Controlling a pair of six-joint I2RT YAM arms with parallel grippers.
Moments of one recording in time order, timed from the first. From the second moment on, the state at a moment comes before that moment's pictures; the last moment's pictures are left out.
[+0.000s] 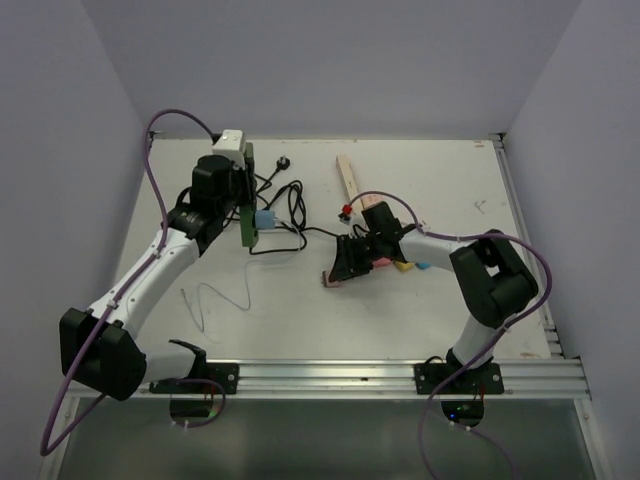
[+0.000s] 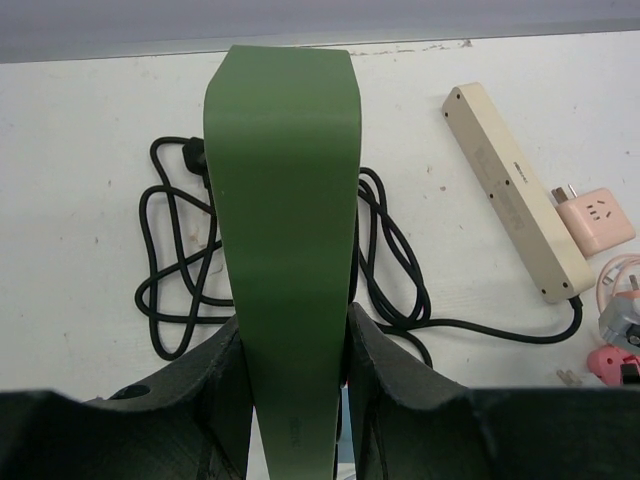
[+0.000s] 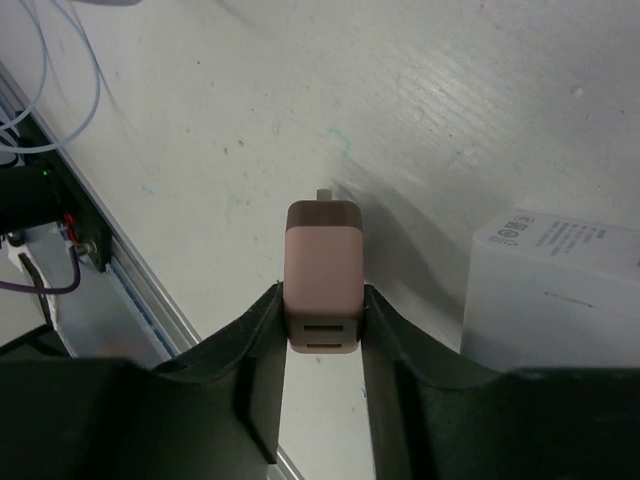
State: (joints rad) left arm -0.35 1.28 1.08 -0.20 -0.17 -0.18; right arm 0.54 1.75 0.92 -0.17 -0.62 0.39
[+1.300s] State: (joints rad) left arm -0.35 1.20 1.02 -0.12 0.06 -0.18; right arm 0.70 1.72 1.39 -0.18 -0.45 0.34
